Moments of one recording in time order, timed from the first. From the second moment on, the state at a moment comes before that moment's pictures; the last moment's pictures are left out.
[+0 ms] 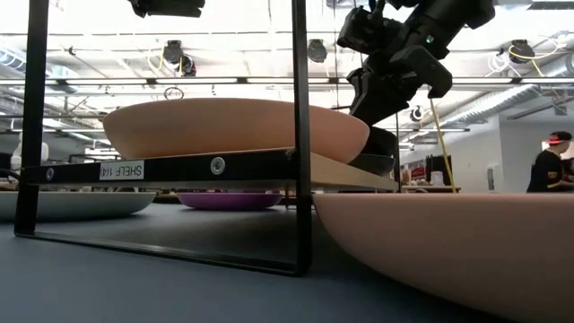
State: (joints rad) left arm -0.26 0.93 0.82 -0.21 -0.67 0.03; right arm 0.14 1.50 0.90 -0.27 0.23 -0.10
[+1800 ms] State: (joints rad) left arm -0.26 0.93 0.82 -0.21 -0.67 -0.01; right arm 0.16 1.53 0.82 -0.09 0.36 0.07
